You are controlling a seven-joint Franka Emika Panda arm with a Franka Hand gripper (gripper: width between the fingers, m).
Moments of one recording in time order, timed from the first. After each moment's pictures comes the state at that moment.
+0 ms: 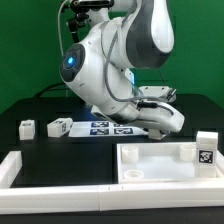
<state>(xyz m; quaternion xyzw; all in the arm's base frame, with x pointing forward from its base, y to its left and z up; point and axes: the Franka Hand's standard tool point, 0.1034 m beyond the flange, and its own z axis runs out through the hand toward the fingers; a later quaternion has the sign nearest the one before) 0.364 0.081 0.004 -0.84 0.34 0.36 0.22</state>
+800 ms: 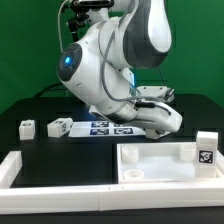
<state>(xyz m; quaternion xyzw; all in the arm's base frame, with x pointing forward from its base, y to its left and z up) 0.365 0.076 0.005 -0.84 0.34 0.36 0.22</state>
